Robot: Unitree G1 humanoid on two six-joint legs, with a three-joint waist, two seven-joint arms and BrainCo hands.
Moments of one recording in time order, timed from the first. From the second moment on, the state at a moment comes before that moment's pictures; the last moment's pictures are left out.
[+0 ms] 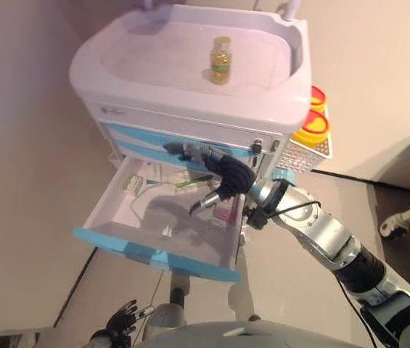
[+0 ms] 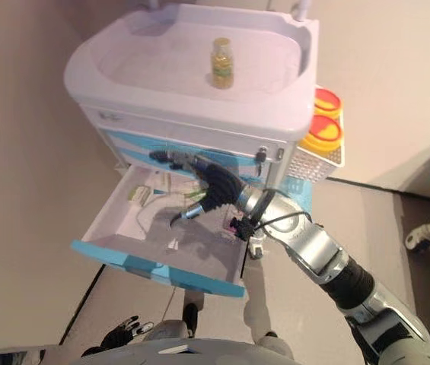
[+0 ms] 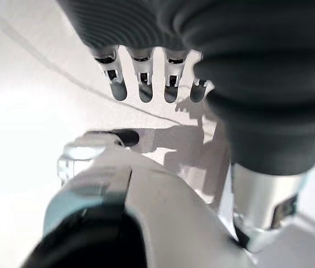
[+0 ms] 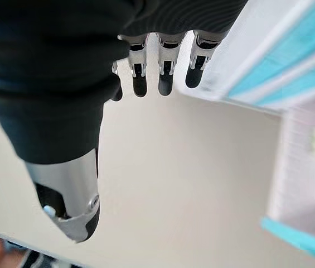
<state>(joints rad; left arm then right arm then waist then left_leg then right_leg) 0.14 0.31 -0.22 1.08 -0.28 -0.14 -0.15 -0.37 -0.61 0.60 -0.39 0.38 0.06 0.29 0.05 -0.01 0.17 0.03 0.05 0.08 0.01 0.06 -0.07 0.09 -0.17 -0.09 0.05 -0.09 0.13</state>
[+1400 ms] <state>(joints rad) -0.46 0.65 -0.35 1.16 -0.52 -0.22 -0.19 0.00 -0.78 0.58 -0.07 0.65 0.04 0.79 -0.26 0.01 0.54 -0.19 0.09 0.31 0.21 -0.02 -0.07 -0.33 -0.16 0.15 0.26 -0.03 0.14</state>
